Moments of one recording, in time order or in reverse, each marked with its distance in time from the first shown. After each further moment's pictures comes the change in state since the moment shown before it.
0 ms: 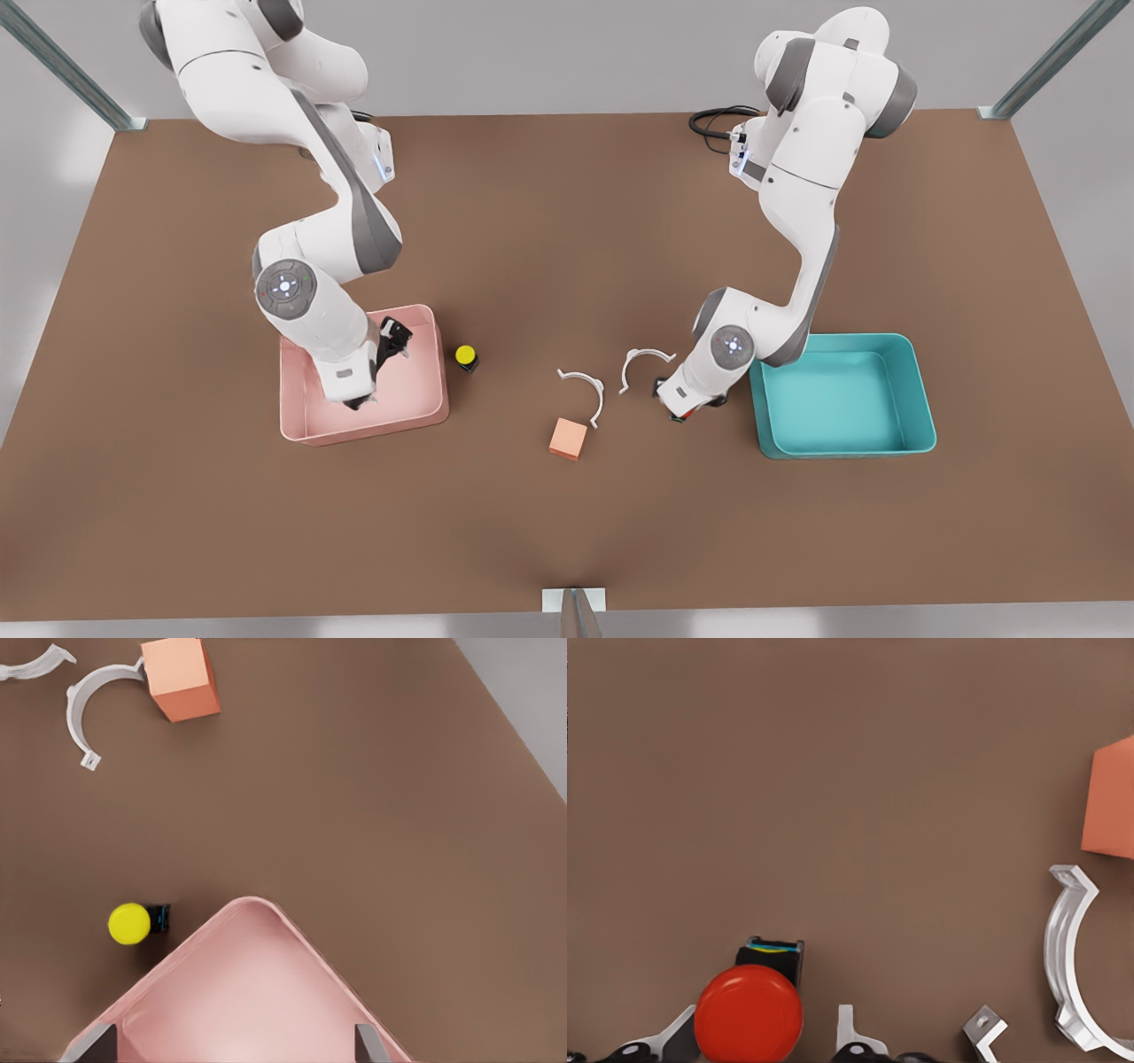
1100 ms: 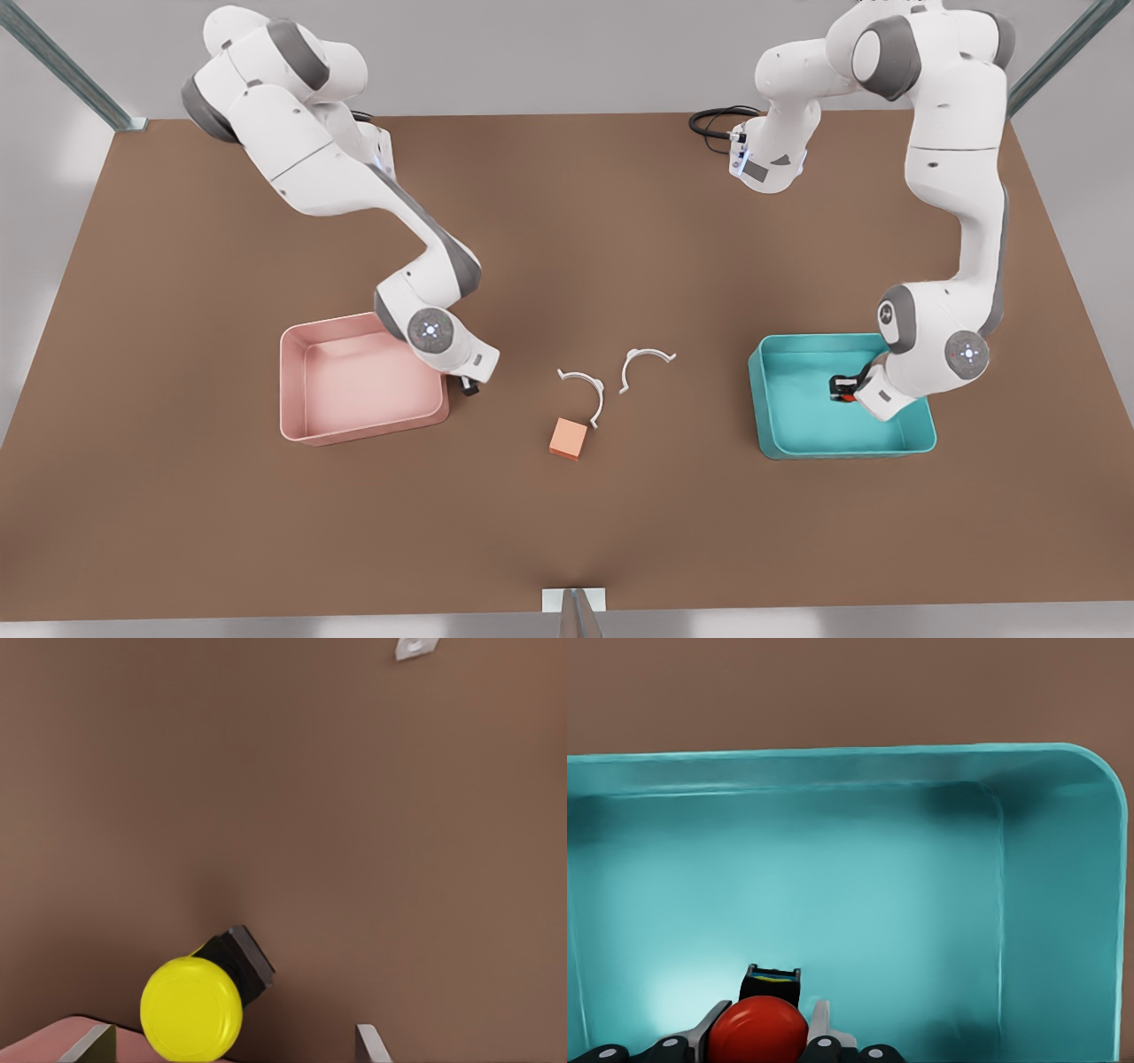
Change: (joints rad) left arm 0.500 -0.174 0.010 -0.134 -0.021 -0.213 0.403; right arm 0.081 0.285 0.069 -0.145 -0.176 0.183 -0.568
